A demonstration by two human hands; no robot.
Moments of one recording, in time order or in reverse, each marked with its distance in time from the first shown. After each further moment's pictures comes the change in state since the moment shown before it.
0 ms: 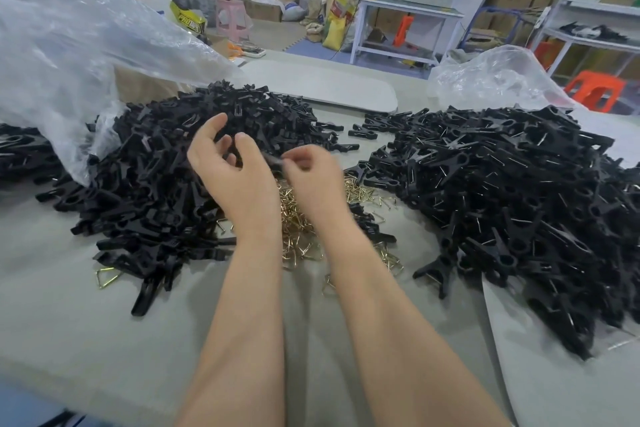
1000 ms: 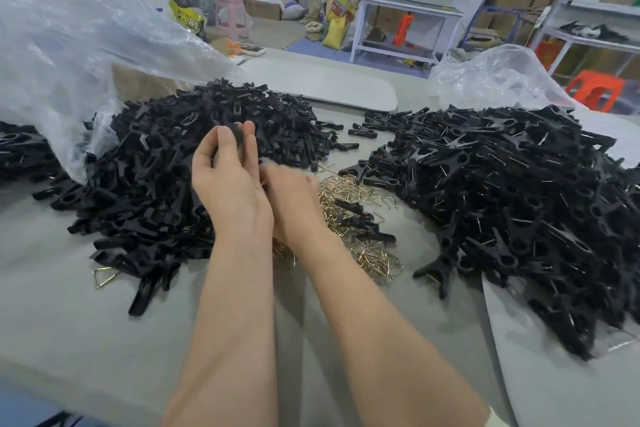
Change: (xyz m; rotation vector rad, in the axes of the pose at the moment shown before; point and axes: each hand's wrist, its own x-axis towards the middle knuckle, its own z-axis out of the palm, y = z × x) left_hand 0.009 0.006 -0.004 -0.646 0.019 -0.473; right_hand -0.005 0.012 0.025 -0.760 -0.135 -0.339
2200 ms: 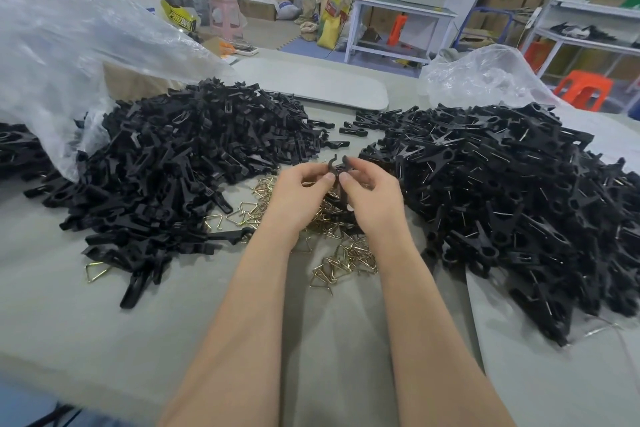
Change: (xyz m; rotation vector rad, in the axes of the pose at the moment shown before) left_hand -0.017 -0.054 -0.011 1.086 -0.649 -0.093; right_hand -0.047 0.073 -0.051 0.843 0.306 0.454
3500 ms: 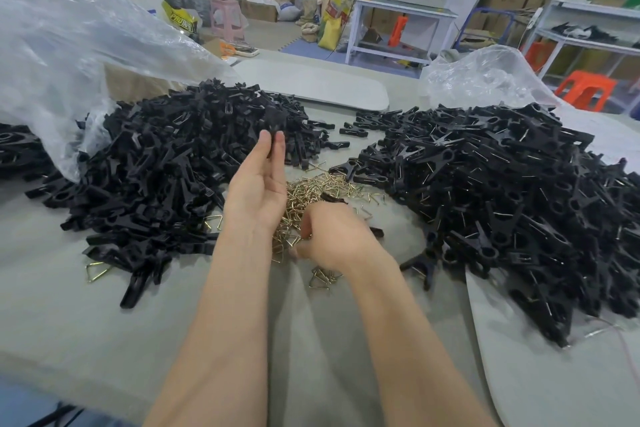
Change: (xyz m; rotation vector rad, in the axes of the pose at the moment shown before) left_hand 0.000 0.018 -0.032 -1.365 0.213 -0.231; right_hand -0.032 -0.020 0.024 -1.014 -0.544 -0.039
